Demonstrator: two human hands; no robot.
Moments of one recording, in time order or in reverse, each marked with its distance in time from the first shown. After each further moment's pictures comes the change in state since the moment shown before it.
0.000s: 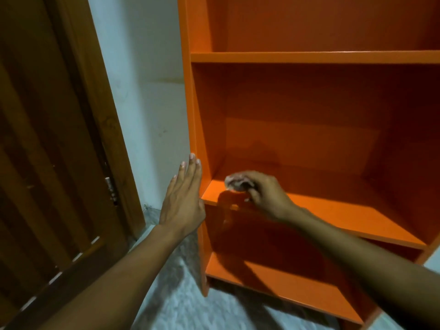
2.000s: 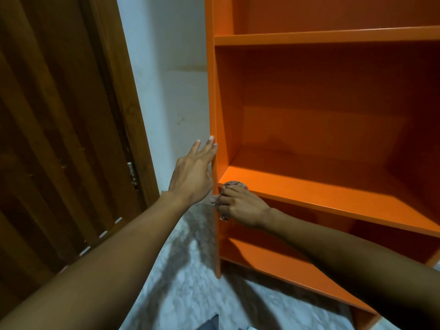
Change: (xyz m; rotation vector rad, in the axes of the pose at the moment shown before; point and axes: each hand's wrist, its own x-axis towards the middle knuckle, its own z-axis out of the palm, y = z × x) left_hand 0.009 -0.002 -0.042 0.067 -0.042 -0.016; right_hand -0.004 0.017 0.101 -0.871 -0.397 -0.646
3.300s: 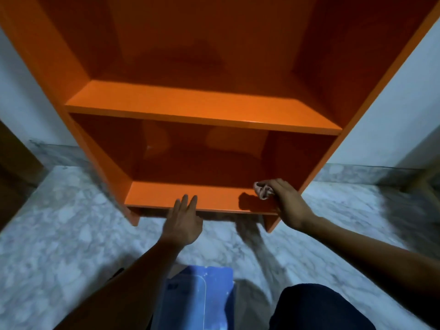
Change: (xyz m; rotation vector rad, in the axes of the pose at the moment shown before) left_hand -0.140 0.119 0.318 -0.155 -0.775 -0.117; right_hand -0.366 -0.043 0.057 0.587 -0.098 1.061
